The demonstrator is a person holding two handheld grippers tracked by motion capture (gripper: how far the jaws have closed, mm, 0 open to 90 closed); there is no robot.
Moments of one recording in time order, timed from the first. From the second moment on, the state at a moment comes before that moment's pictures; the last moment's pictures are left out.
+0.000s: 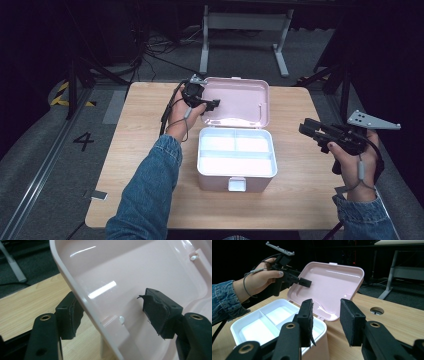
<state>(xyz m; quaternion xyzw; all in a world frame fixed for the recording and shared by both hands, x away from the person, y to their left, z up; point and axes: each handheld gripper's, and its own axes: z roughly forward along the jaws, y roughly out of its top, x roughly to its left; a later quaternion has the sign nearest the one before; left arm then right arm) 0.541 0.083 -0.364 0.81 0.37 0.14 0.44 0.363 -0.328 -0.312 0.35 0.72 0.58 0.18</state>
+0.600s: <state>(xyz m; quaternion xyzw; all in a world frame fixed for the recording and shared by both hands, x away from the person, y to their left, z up) 0.546 0.088 -0.383 0.83 0.39 0.13 0.38 0.365 -0.327 -0.313 0.35 0.72 0.58 0.18</state>
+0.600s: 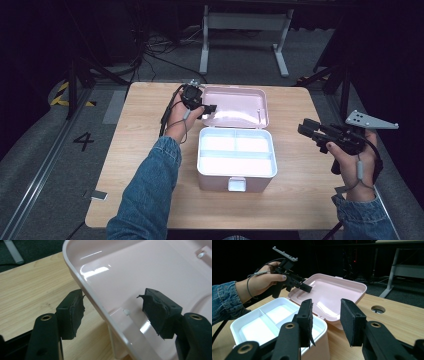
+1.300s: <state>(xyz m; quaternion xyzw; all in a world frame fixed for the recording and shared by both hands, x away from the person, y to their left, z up) 0.539 0.087 -0.380 0.83 0.38 0.15 0.38 0.368 -0.327 -0.317 0.36 0.72 0.57 0.17</state>
